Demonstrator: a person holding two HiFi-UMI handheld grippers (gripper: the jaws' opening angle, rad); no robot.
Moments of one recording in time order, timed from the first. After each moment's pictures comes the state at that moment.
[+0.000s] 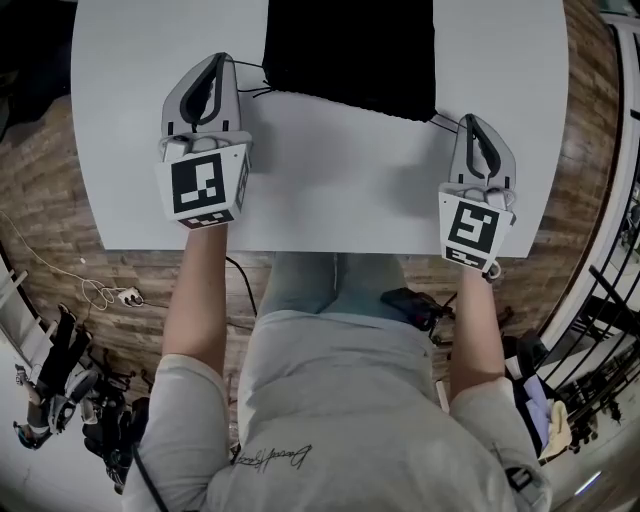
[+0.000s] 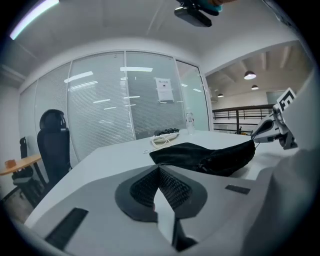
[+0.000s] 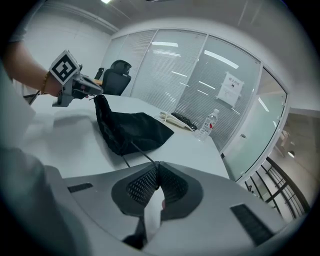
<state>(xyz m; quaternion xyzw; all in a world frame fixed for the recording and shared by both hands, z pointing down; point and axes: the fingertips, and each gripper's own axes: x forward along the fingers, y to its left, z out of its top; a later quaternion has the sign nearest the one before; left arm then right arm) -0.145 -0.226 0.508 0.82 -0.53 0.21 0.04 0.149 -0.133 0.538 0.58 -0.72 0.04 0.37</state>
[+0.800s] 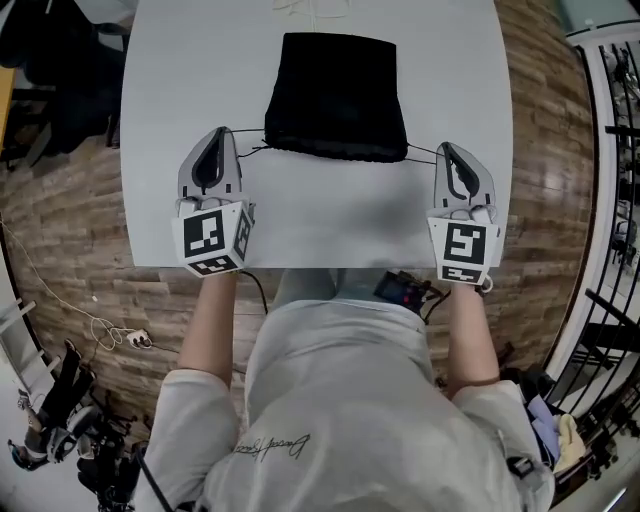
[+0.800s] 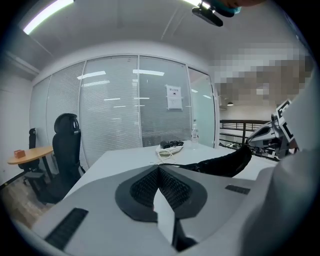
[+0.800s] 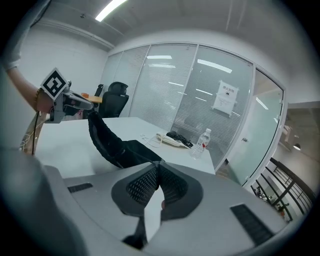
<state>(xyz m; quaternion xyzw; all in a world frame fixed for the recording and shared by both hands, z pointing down) -0.160 -0.200 0.426 0.80 -0.57 0.17 0.08 0.151 -0.148 0.438 0.58 -0.76 0.04 0.30</state>
